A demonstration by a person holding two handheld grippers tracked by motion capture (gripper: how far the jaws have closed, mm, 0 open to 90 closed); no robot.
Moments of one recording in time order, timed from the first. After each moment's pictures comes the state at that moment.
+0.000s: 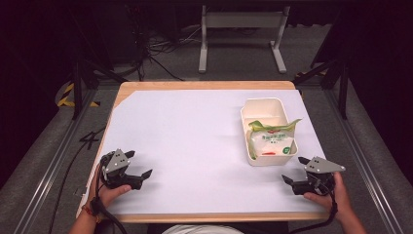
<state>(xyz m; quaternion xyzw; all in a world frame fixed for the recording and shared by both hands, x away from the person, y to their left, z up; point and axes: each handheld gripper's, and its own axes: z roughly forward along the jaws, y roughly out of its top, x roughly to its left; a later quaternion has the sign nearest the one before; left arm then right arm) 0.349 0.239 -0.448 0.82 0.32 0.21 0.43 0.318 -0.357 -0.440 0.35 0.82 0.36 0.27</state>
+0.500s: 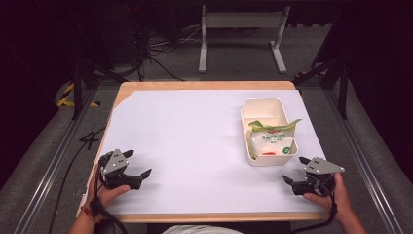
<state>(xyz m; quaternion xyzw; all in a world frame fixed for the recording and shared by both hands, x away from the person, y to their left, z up) 0.347 0.241 -0.446 0.82 0.32 0.21 0.43 0.316 -0.357 -0.439 0.35 0.82 0.35 0.28</state>
